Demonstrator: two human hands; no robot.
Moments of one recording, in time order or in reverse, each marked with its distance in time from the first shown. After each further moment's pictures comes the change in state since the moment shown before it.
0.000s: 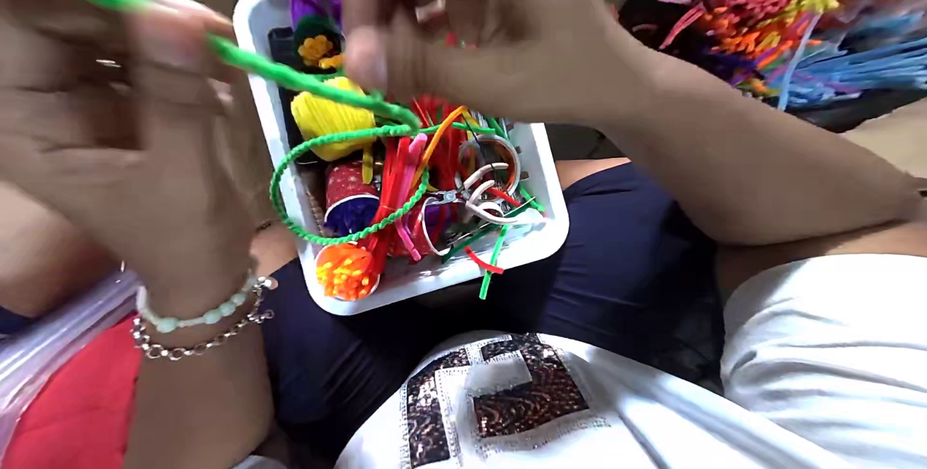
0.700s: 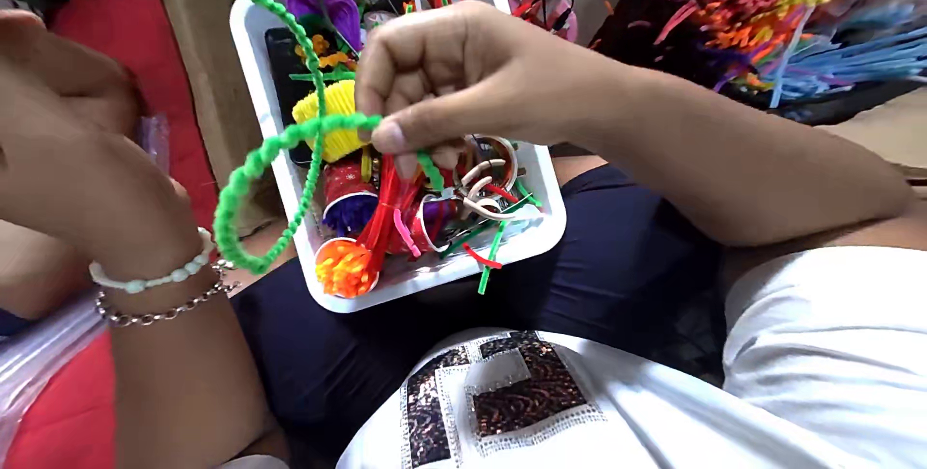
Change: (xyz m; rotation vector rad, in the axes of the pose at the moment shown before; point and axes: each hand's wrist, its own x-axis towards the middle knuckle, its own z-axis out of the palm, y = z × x) left_hand -0.014 -0.063 -0.072 0.235 0.217 -0.096; right_hand -0.018 -0.004 0.008 0.536 -0.187 0.347
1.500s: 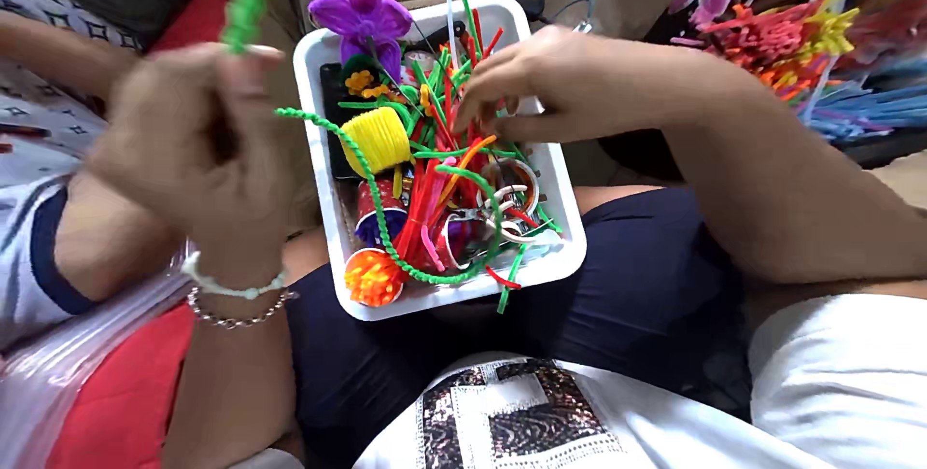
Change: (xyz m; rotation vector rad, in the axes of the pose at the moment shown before) left_hand 0.001 0.074 0.033 0.396 -0.141 0.431; right_hand -0.016 -0.004 -0.056 -1.018 -0.138 -0.077
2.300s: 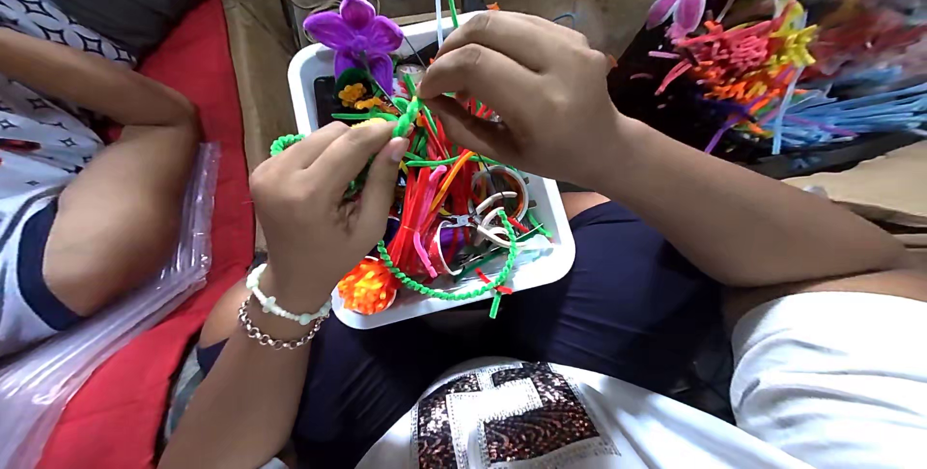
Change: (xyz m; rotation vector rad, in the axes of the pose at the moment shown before) left_hand -0.005 0.061 0.030 -0.100 -0.147 0.069; right_hand 0.019 -0.038 0.028 -0.454 0.695 -0.193
